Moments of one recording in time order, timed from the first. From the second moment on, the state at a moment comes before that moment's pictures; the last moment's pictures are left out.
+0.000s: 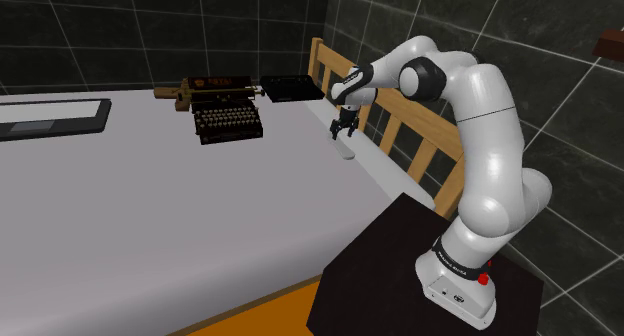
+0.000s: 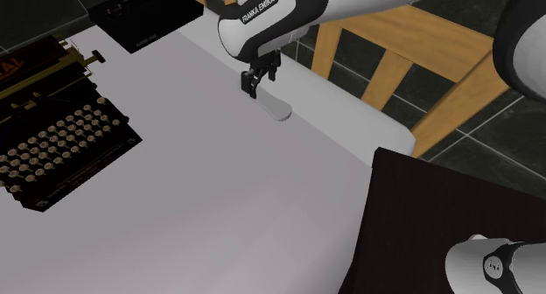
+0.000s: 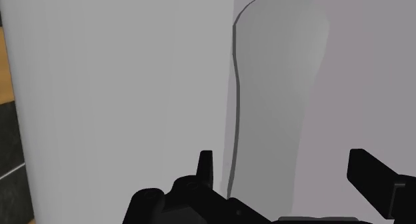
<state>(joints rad) -0.25 0.76 -0.23 -1.57 0.23 2.29 -0.30</state>
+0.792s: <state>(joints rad) -0.26 0.83 -0.22 -1.55 0.25 2.34 -0.30</state>
